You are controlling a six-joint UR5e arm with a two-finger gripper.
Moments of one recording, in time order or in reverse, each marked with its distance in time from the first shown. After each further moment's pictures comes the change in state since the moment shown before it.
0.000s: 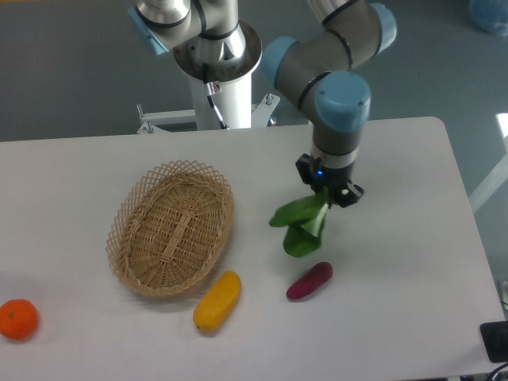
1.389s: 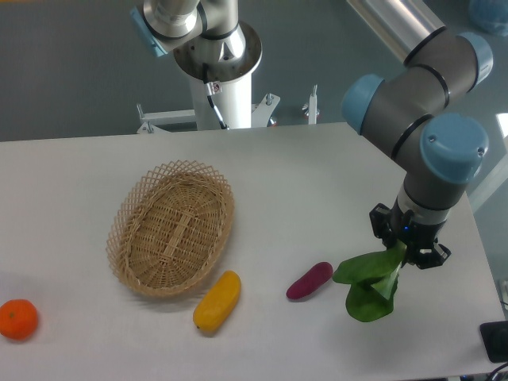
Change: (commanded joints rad) arm 0.029 -0.247 0.370 -0.157 -0.045 0.118
